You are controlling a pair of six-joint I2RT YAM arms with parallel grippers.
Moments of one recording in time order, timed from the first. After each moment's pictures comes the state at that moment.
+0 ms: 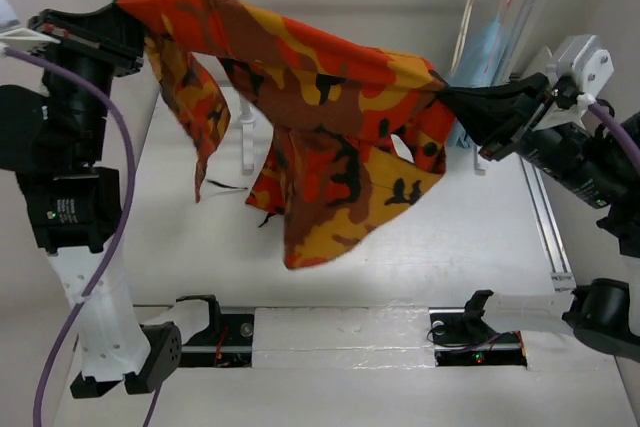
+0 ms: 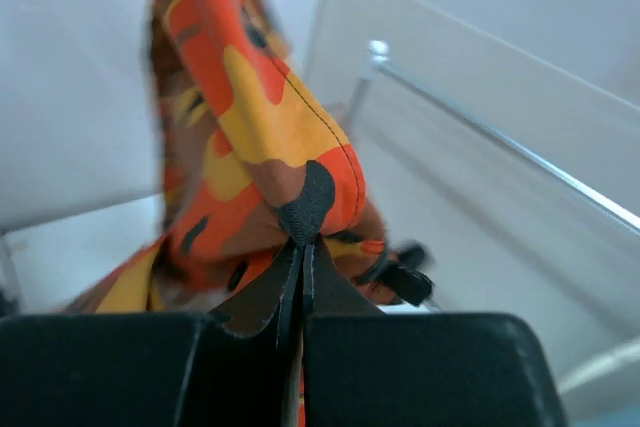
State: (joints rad) left arm 0.05 1.15 1.99 -0.38 0.14 -0.70; right arm 0.98 1.19 2.20 -0.79 0.07 -0.28
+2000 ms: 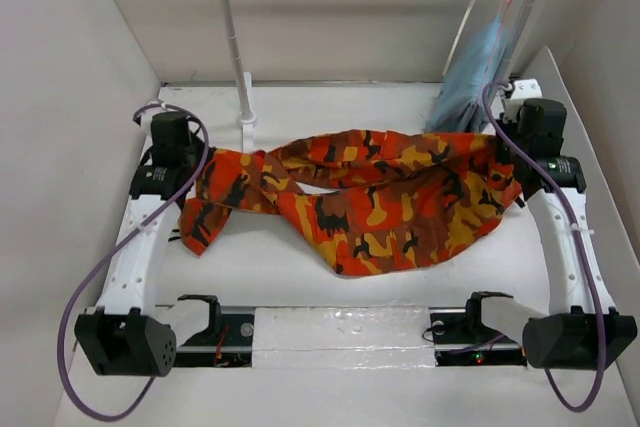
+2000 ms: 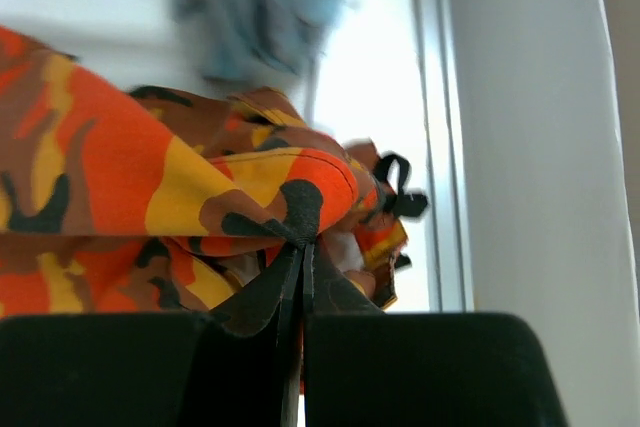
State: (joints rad) left arm -0.07 1.12 1.08 -0.56 -0.18 -0.74; right arm -0.03 1.12 1.25 -0.66 0.15 -0.18
